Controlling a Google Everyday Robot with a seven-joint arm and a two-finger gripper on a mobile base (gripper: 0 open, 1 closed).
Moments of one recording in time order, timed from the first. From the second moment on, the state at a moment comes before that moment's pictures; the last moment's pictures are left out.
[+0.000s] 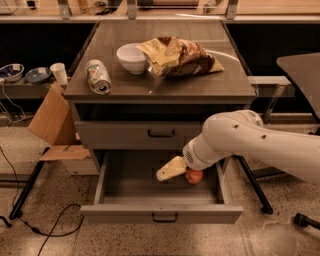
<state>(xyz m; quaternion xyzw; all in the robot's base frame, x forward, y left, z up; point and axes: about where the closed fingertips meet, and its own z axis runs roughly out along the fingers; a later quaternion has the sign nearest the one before) 0.520 -0.081 0.651 -0.24 0.95 0.13 0.17</state>
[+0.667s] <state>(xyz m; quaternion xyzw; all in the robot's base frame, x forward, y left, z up) 0.562 -0.056 0.601 -0.19 0.95 0.17 0.18</state>
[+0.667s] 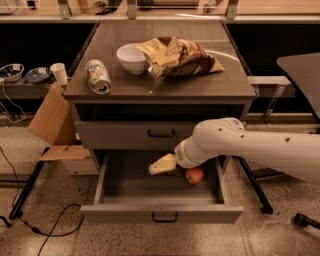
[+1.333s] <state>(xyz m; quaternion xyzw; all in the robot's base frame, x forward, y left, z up) 0.595 -0.050 0.542 -0.13 0.96 0.18 0.15</state>
